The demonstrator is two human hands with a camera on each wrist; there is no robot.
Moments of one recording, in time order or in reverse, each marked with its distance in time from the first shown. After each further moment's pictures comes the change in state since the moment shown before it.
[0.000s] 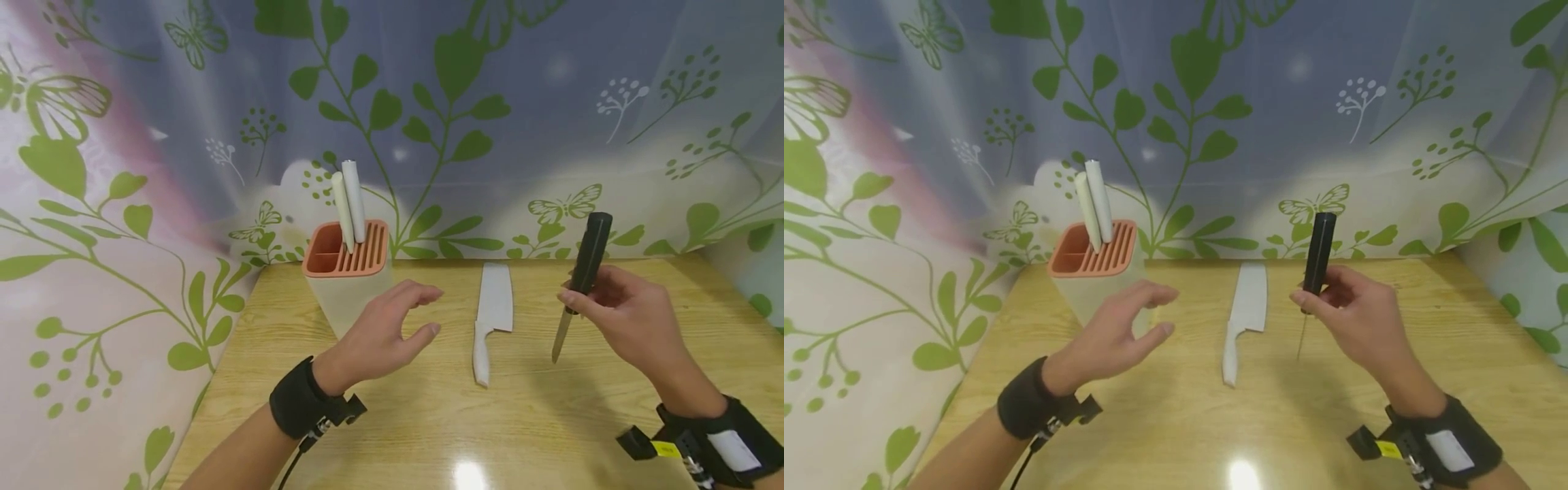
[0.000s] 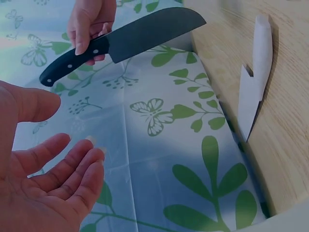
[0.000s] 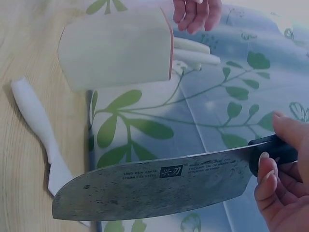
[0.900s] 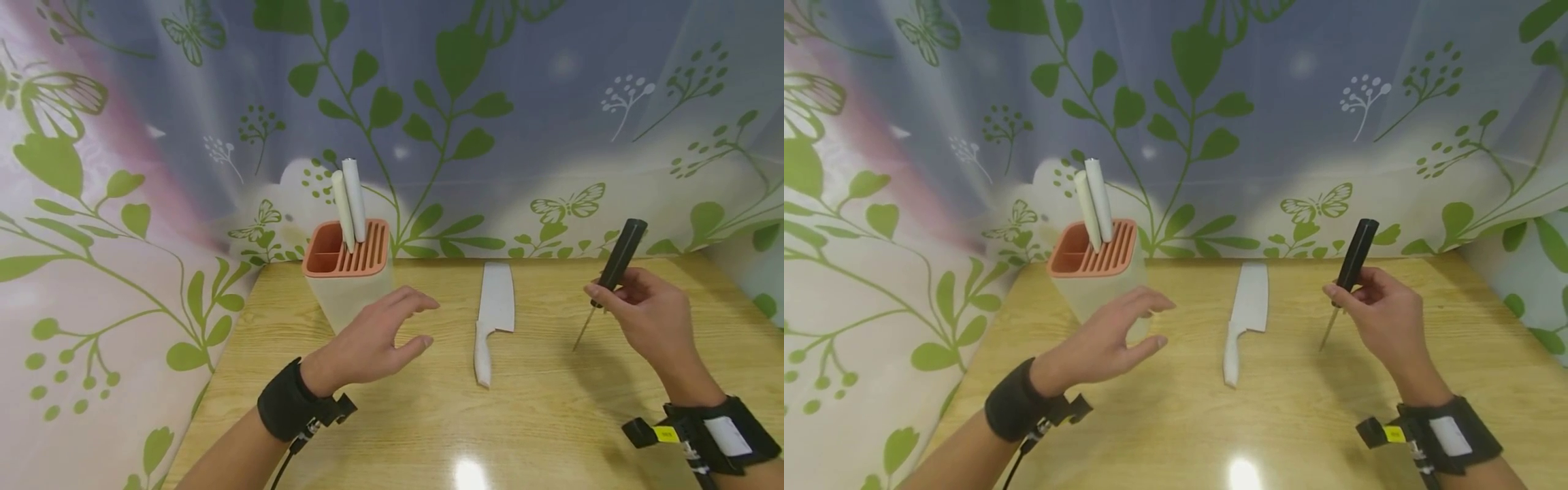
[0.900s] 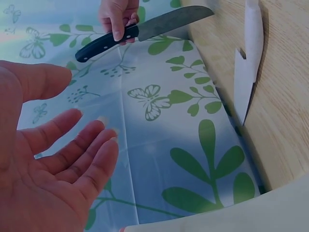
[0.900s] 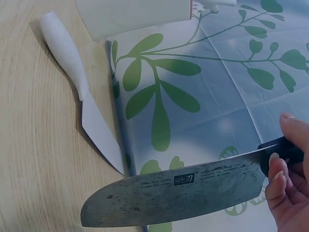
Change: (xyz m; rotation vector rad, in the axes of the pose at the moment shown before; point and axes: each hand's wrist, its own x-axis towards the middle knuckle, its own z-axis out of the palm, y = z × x) left_hand -0.007 -0.011 -0.008 0.021 -0.150 0.024; right_hand 0.004 0.062 0.002 -0.065 0.099 0.206
